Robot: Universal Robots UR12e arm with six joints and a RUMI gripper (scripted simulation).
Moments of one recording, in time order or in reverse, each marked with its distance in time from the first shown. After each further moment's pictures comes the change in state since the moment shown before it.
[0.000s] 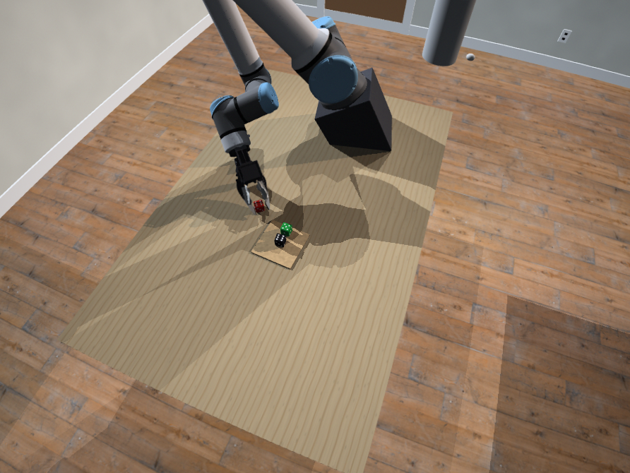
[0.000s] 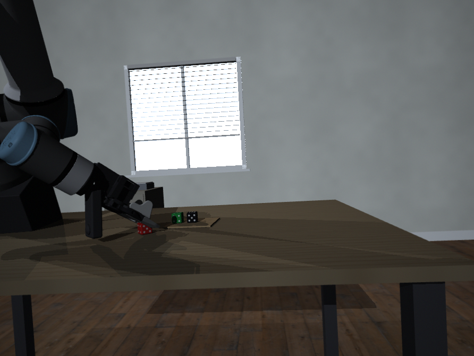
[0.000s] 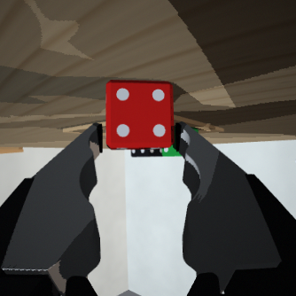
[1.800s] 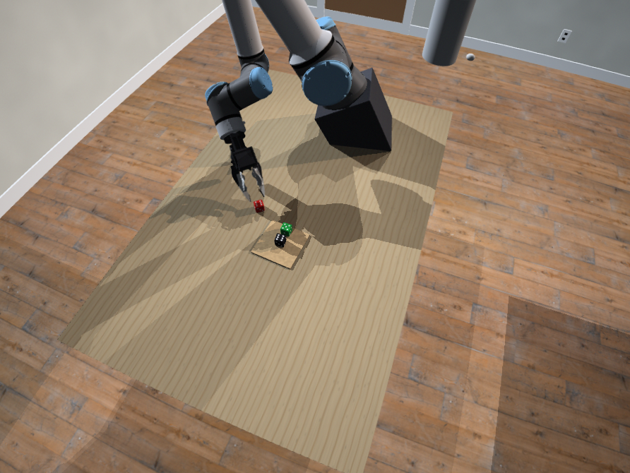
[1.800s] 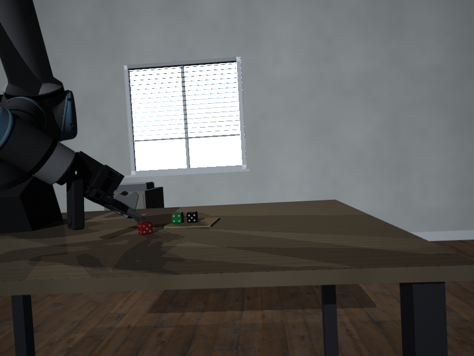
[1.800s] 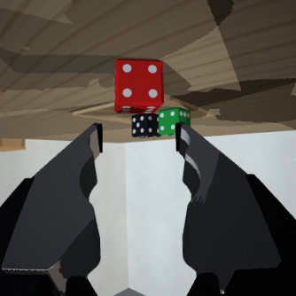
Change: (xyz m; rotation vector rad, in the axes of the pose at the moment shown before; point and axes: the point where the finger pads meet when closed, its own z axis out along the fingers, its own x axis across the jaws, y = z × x) arm 0.000 0.000 -0.047 0.001 -0.002 0.000
